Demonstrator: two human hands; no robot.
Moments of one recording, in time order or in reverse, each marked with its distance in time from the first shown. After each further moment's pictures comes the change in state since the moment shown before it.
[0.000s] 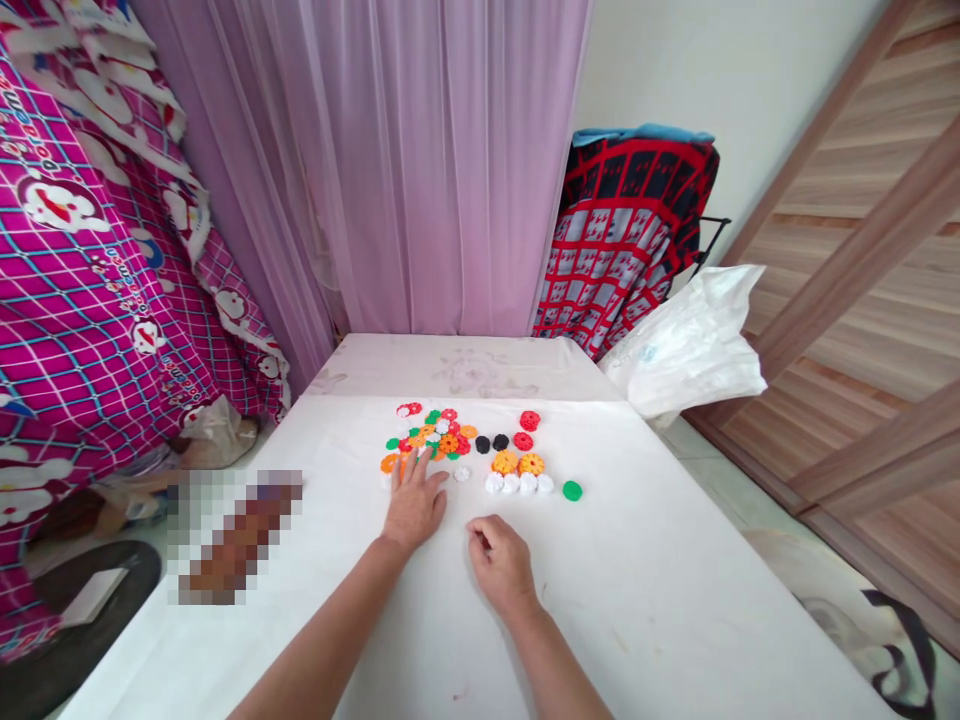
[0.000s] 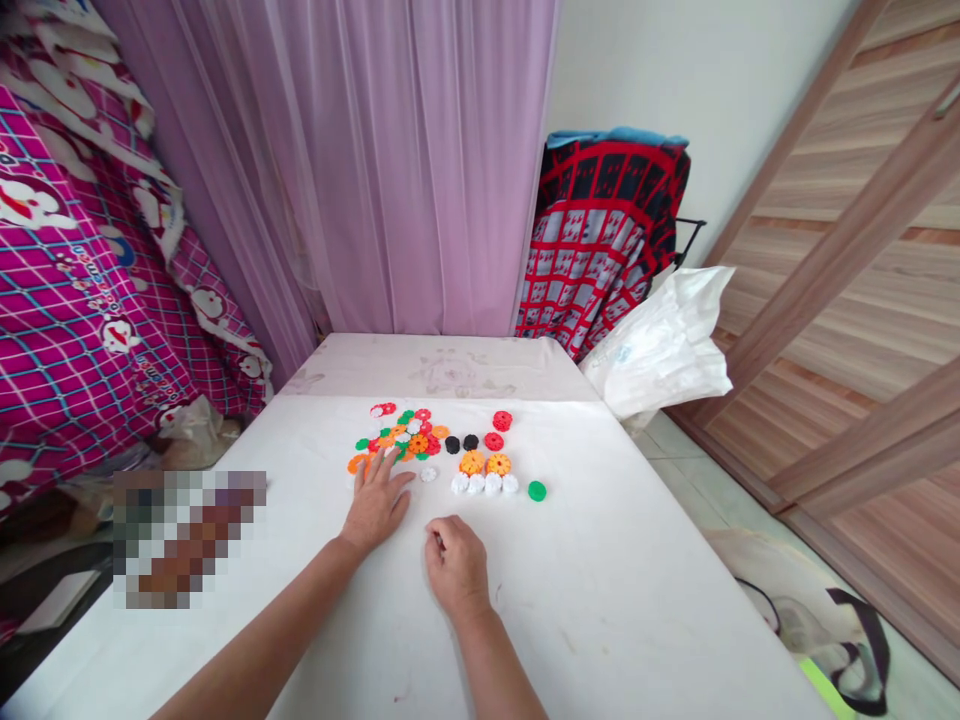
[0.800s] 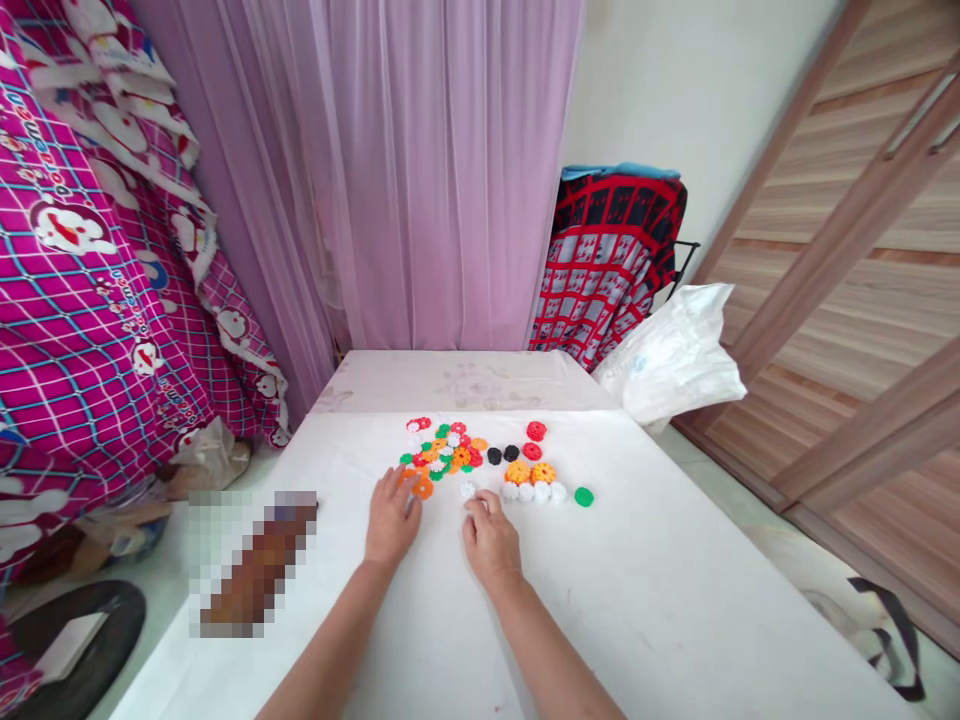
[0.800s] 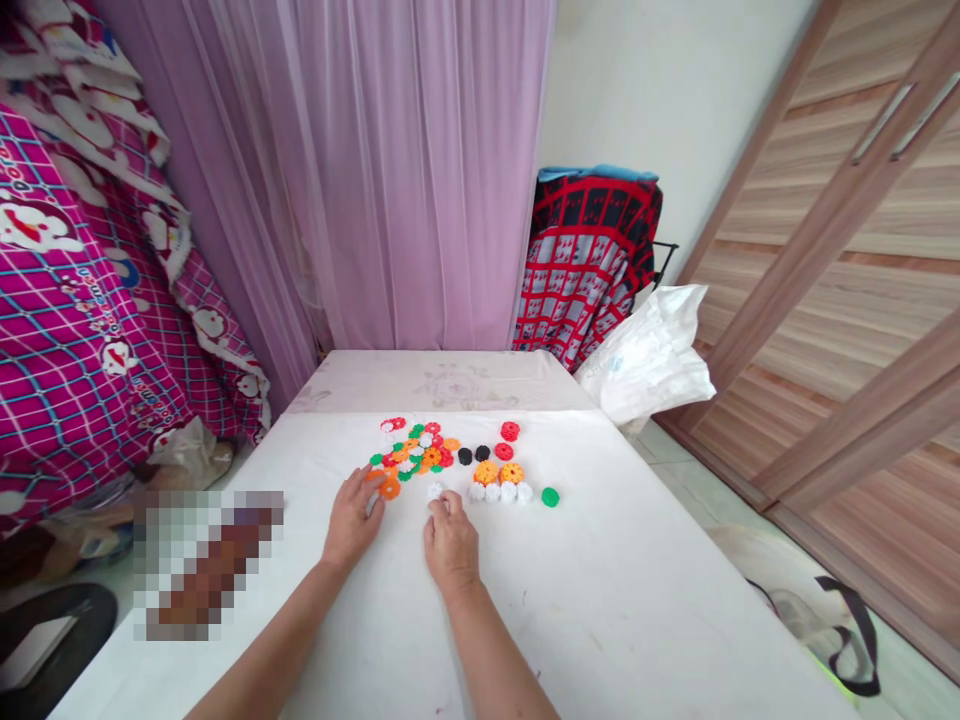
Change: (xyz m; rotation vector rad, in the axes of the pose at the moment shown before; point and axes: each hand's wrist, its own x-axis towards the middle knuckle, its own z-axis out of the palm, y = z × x) left_hand -0.014 -0.067 -0.003 -0.192 0.225 -0.117; right_hand 0.033 -0.024 0.041 -0.311 0.042 0.007
